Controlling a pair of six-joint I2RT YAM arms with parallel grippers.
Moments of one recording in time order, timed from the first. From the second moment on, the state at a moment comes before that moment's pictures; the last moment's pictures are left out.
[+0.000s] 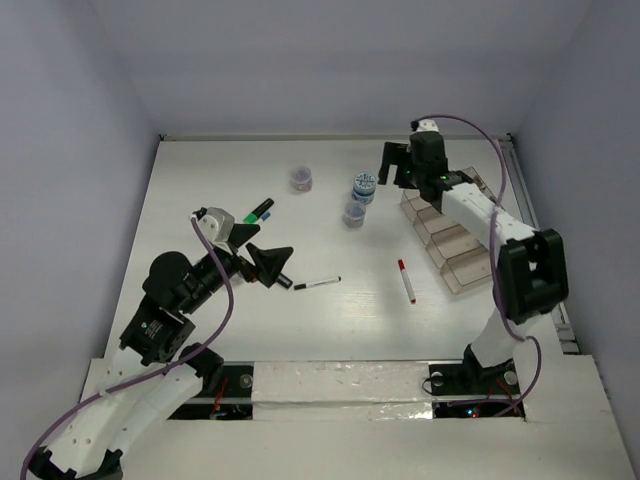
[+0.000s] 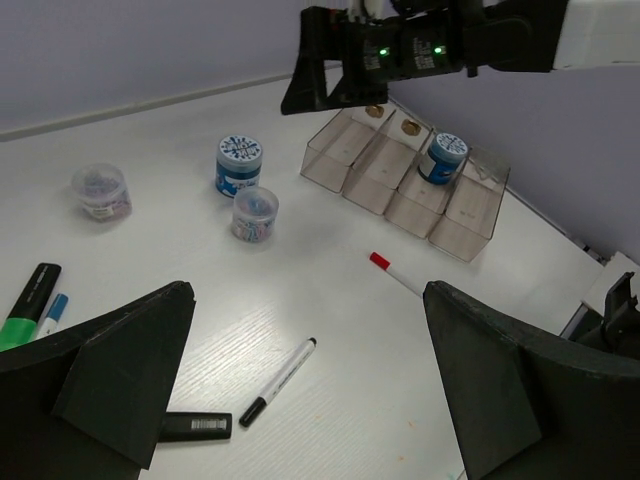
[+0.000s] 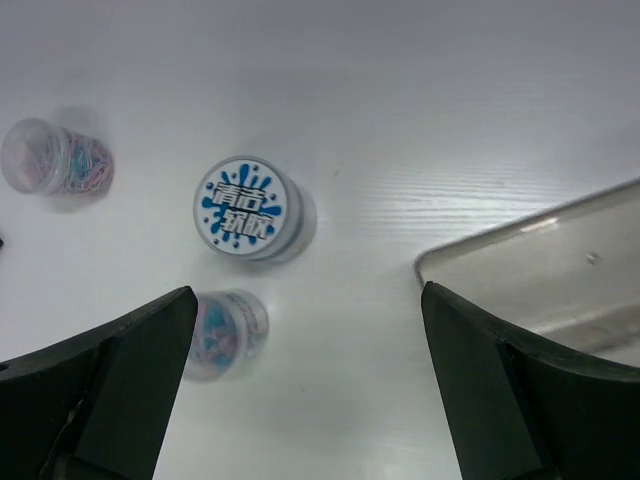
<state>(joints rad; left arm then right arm) -0.56 0.50 0.71 -0.19 0.19 -0.25 0.31 1.69 1.34 -0.19 0.15 0.33</state>
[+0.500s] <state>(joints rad) -0.52 0.53 0.71 -0.19 0.19 -0.25 0.40 2.16 1.78 -0.32 0.16 0.30</state>
